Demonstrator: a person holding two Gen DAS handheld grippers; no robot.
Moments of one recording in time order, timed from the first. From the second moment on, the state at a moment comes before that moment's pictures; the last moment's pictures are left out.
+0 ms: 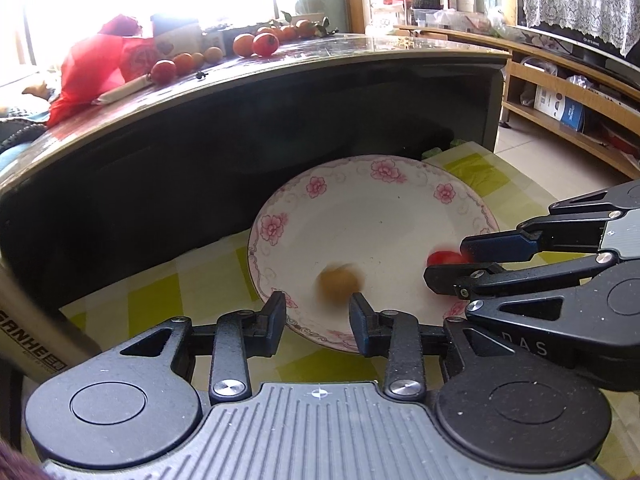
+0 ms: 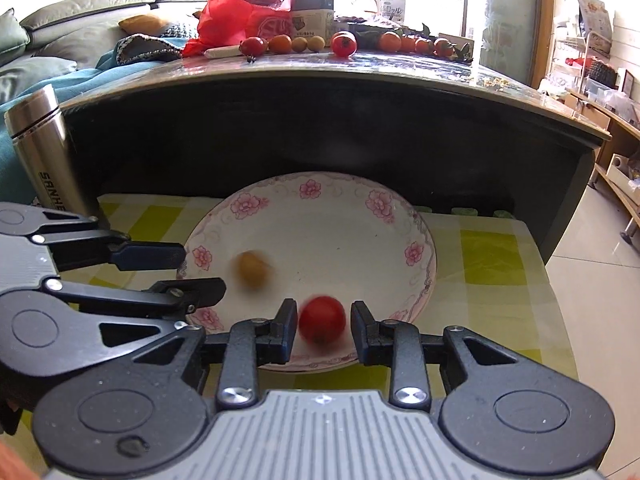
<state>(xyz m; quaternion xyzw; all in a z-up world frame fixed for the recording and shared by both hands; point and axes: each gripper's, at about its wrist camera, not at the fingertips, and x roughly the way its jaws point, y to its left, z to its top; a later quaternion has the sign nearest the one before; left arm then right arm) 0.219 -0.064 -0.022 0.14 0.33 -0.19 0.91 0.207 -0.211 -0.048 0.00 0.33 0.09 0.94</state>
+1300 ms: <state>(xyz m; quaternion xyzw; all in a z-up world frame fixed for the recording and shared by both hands) 0.049 0.019 0.025 0.10 0.32 -0.20 0.92 0.032 -0.154 -0.016 -0.03 0.35 0.16 0.92</state>
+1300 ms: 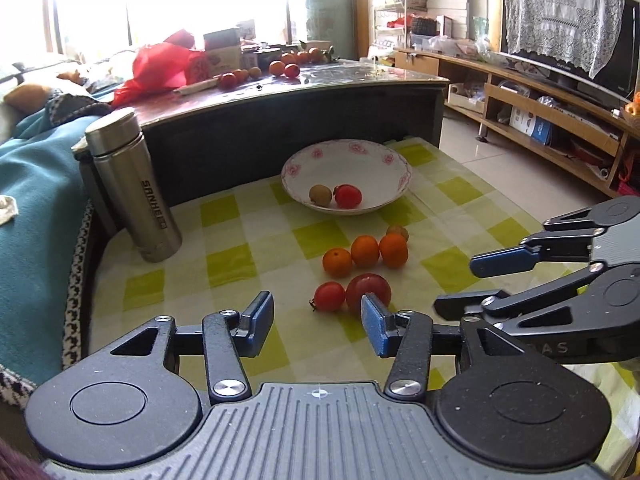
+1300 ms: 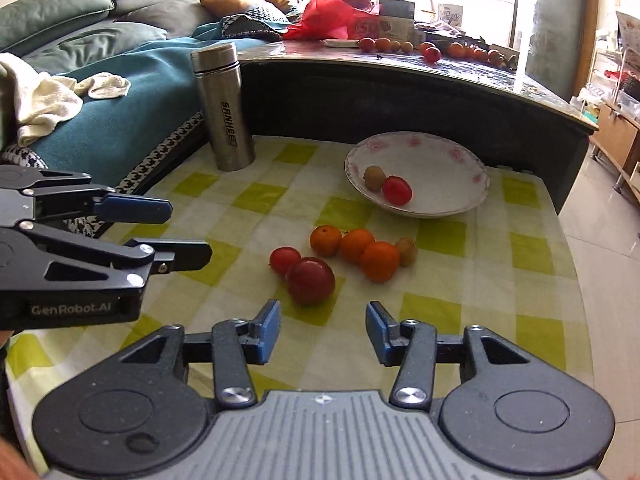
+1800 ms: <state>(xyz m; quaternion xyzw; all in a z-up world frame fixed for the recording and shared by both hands) 0.074 0.042 -0.007 0.05 0.35 -0.21 0.91 0.087 -0.124 -0.059 -0.07 0.36 0.20 0.91</state>
